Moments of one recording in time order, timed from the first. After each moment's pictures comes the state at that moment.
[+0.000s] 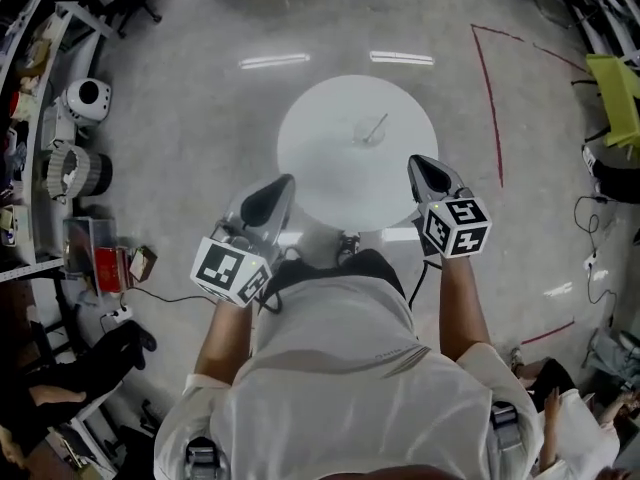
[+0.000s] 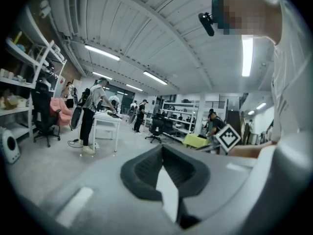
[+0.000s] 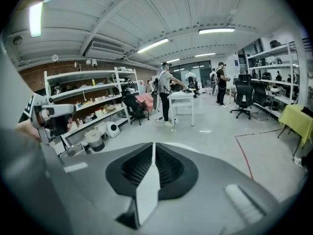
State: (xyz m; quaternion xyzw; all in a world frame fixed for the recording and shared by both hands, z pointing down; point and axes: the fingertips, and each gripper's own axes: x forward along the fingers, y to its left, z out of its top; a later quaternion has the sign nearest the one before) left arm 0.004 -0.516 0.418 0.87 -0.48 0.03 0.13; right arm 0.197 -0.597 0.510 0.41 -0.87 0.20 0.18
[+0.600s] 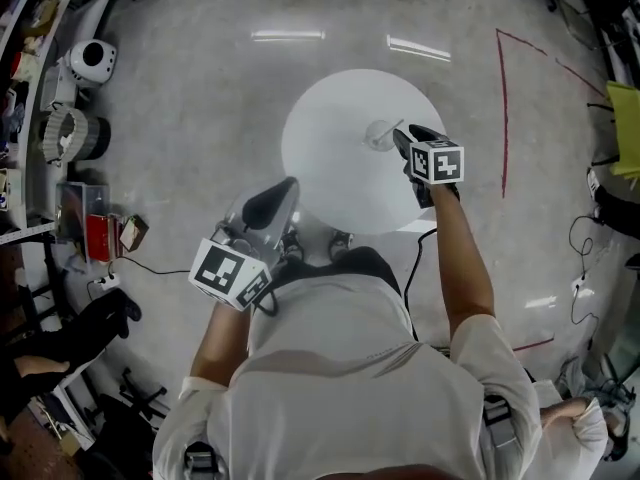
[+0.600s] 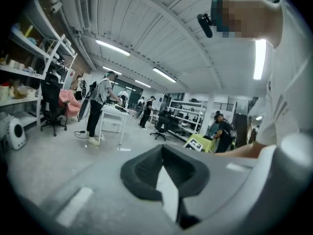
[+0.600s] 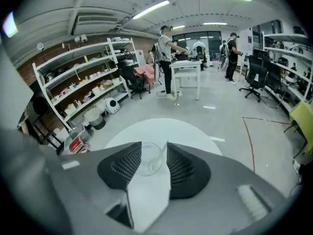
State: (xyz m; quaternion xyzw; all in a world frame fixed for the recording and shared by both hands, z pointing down) left arm -0.020 -0.551 0.448 0.84 -0.51 0.03 0.18; right arm 0.149 -0.728 0.667 0.34 -0.84 0.28 0.32
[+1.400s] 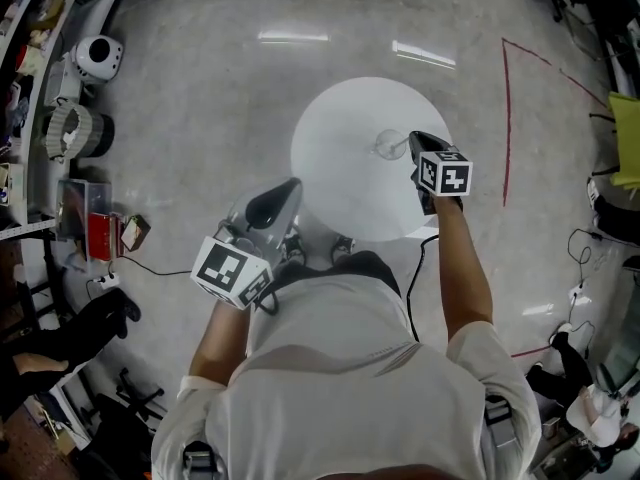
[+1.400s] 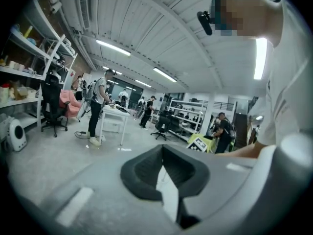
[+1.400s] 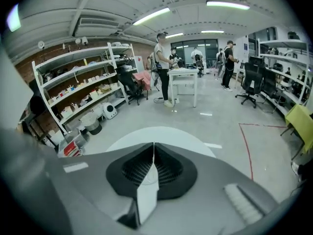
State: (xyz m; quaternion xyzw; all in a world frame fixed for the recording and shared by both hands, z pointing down) left arm -0.057 -0.555 0.446 0.84 -0.51 0.03 0.18; right arm 0.129 -0.736 0.654 0.37 -0.84 0.26 0.30
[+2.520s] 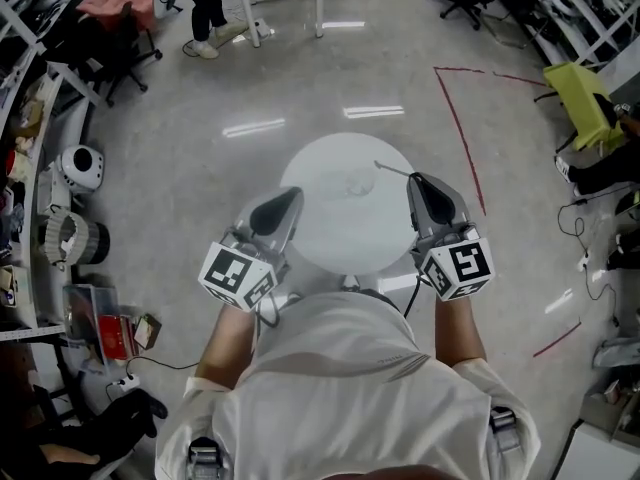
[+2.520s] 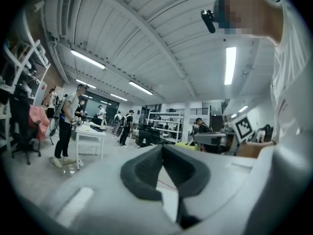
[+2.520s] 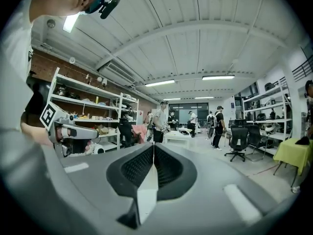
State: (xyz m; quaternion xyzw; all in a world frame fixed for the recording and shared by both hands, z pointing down) left arm -0.026 -0.538 0.343 0.91 -0.40 -0.01 0.06; right arm 0.148 -0.566 0.337 0.46 -0.88 0.01 0.05
